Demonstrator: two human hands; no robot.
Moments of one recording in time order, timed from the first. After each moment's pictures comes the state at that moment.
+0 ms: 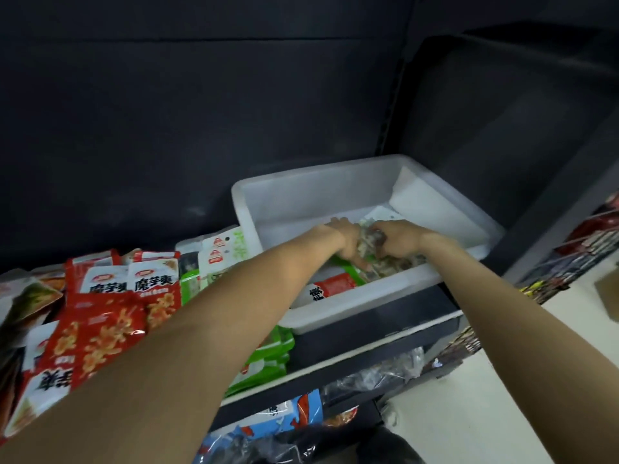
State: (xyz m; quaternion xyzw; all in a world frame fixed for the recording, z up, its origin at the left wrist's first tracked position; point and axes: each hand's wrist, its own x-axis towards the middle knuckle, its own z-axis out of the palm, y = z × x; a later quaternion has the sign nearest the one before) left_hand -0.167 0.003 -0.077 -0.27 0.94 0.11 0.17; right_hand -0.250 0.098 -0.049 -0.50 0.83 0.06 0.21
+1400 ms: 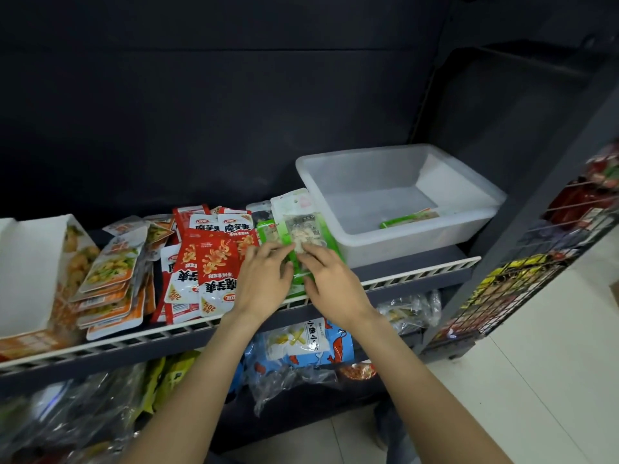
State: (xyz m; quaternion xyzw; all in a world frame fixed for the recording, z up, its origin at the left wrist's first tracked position) left_hand 0.124 0.104 -0.097 -0.44 0.86 0.15 -0.21; right_hand 0.000 0.177 -0.103 -0.68 0.69 -0.25 -0.02
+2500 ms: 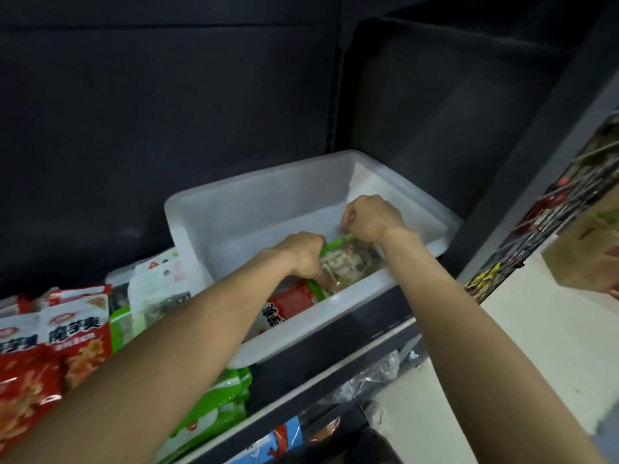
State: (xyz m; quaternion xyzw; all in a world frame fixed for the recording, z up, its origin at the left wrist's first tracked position) left_hand -0.156 0.012 -0.083 -0.25 0.94 0.17 0.13; right_hand -0.278 0.090 -0.055 -0.41 0.90 -0.10 0.08
